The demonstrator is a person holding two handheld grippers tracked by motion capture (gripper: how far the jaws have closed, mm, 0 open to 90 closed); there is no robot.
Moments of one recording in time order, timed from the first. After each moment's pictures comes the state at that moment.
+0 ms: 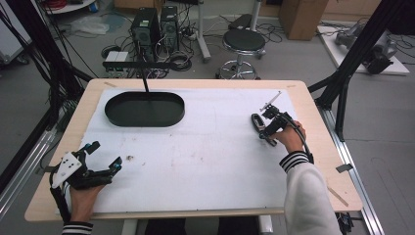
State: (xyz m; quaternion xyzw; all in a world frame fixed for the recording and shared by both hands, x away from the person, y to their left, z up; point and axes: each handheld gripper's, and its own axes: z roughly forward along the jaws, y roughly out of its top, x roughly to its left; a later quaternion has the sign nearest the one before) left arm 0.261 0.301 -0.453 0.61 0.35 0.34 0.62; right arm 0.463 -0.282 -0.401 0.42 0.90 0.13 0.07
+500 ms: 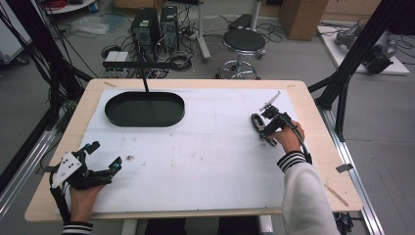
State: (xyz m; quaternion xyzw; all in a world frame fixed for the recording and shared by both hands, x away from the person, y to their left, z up) left arm 0.261 0.301 -0.454 0.61 0.35 0.34 0.62; right arm 0.465 -0.279 -0.405 0.44 0.89 0.12 0.08
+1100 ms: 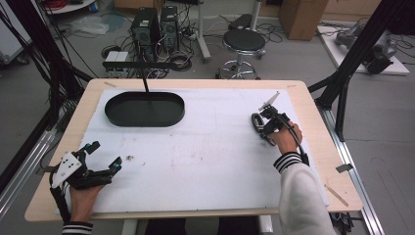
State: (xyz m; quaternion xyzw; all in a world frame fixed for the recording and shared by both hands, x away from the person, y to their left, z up) left arm 0.261 0.302 -0.454 0.61 0.35 0.34 0.62; right arm 0.466 -0.273 -0.407 0.49 0.87 0.10 0.07
